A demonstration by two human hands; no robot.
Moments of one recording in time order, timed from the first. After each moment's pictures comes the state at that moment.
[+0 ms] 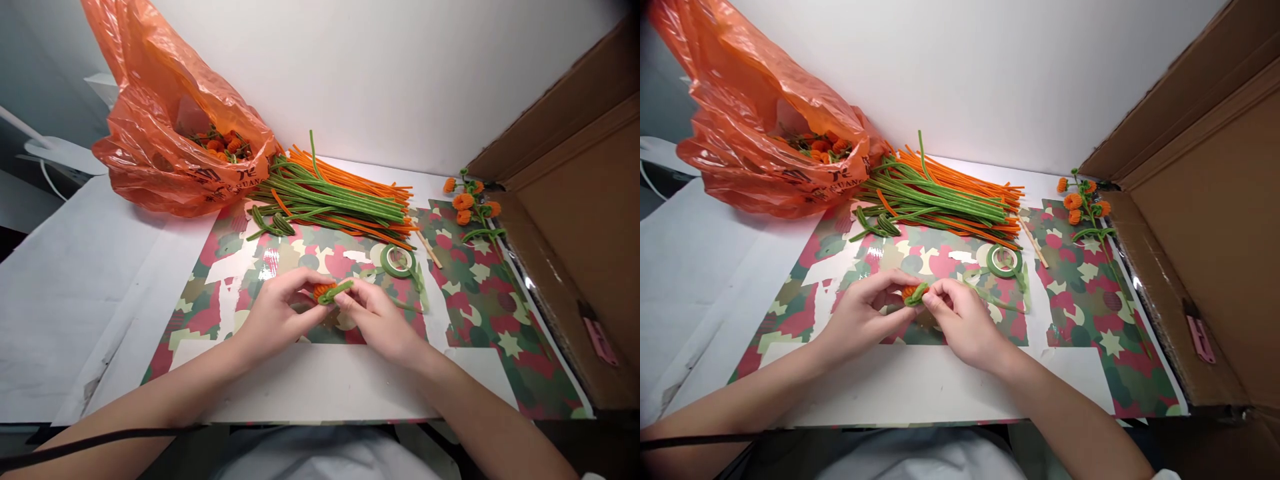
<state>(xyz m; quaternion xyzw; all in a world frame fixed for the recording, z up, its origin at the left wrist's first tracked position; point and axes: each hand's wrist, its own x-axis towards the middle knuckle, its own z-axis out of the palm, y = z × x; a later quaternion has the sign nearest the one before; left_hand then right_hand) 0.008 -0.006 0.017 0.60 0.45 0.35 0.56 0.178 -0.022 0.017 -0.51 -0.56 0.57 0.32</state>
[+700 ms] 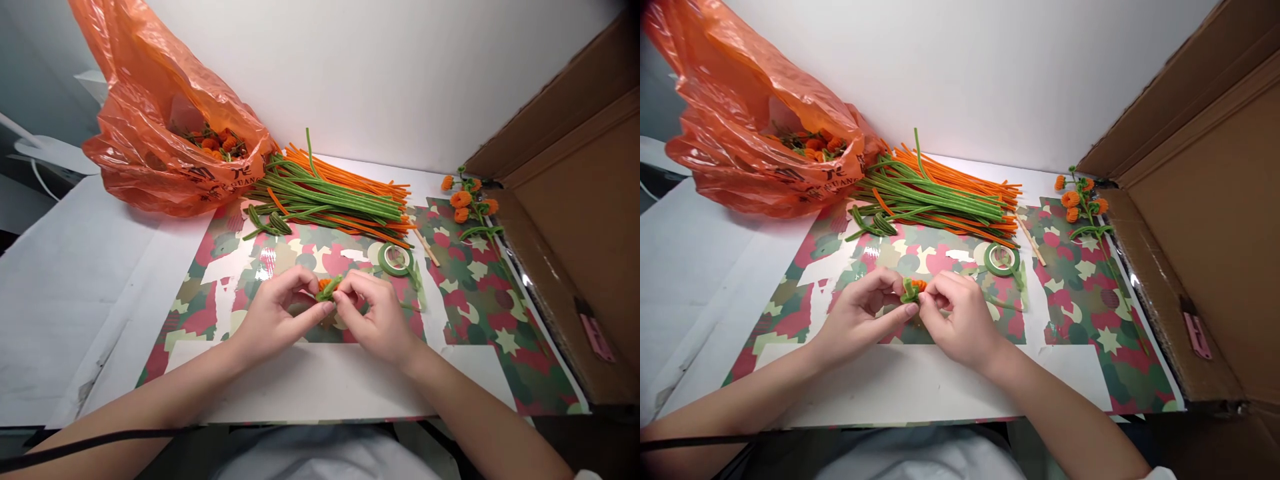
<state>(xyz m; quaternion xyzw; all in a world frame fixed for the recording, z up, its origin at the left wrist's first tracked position) 0.007 -0.008 0.013 0.60 0.41 0.38 0.58 0.178 -0.020 0.024 -0.49 -0.71 0.34 0.37</state>
